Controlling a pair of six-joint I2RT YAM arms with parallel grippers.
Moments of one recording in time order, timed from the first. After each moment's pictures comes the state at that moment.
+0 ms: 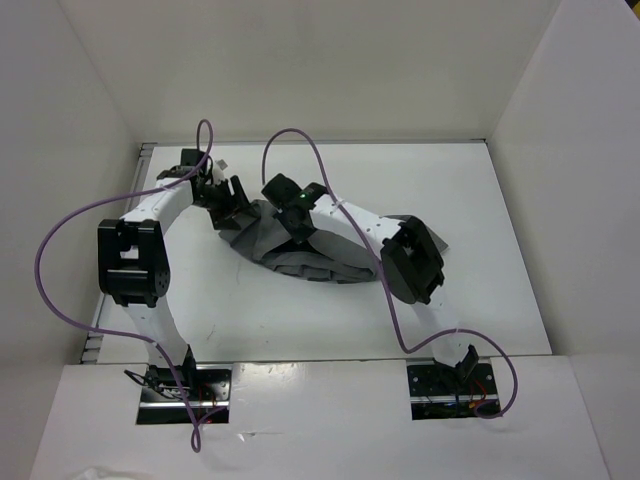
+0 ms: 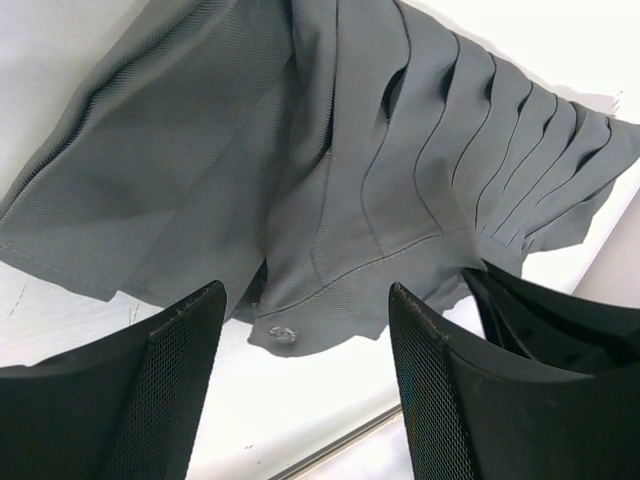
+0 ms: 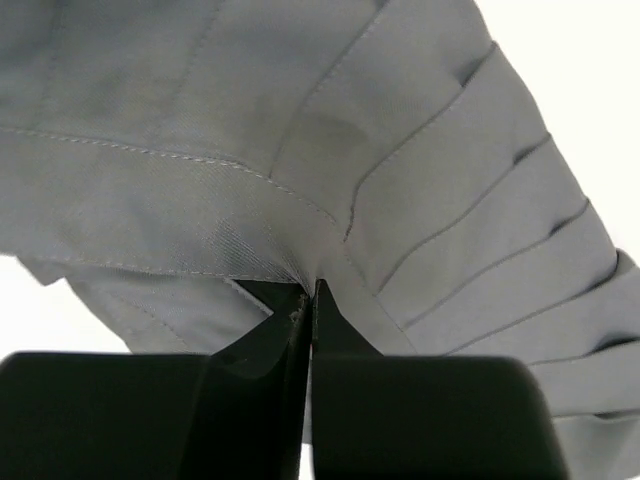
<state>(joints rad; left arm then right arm) 0.00 1.87 1.42 -0.66 0.51 -0.44 0.83 2.21 1.93 -0.84 0.27 0.09</state>
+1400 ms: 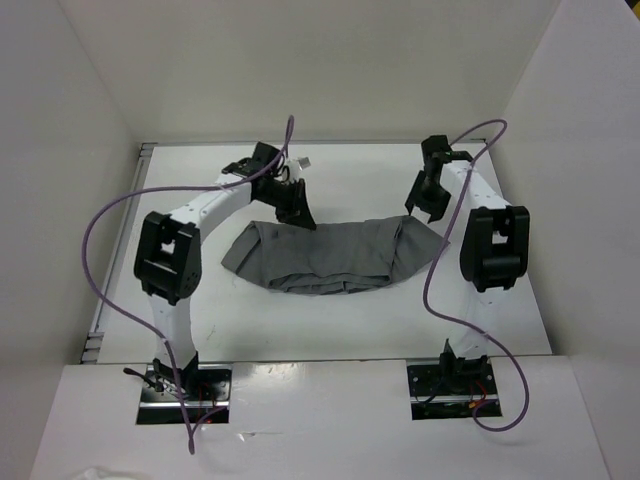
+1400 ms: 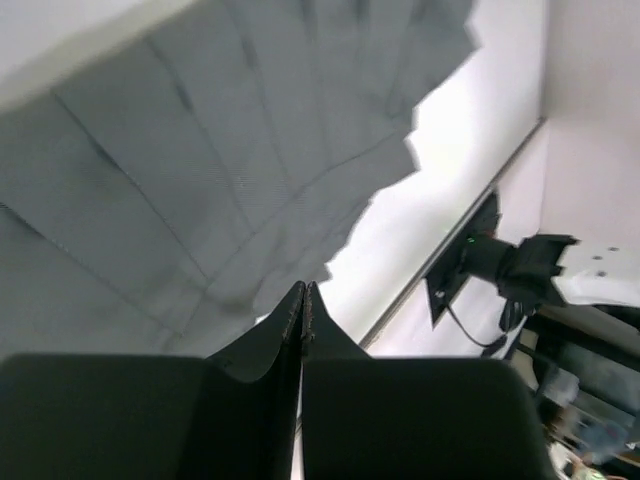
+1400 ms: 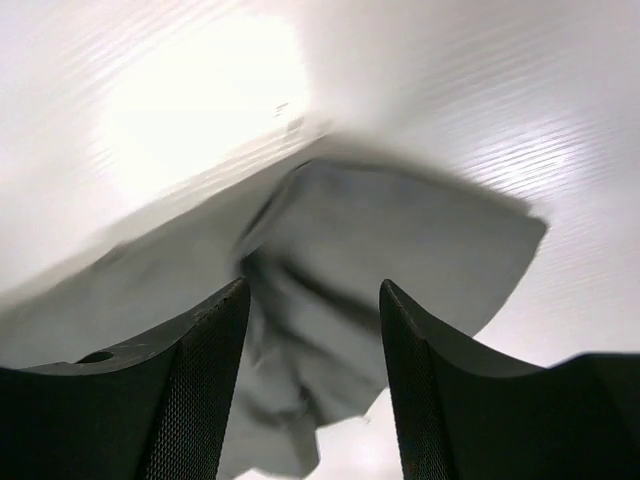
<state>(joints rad) -0.36 1.92 1.62 -0.65 0.71 -0.37 0.09 1.93 1.61 -0.88 0.12 0.51</state>
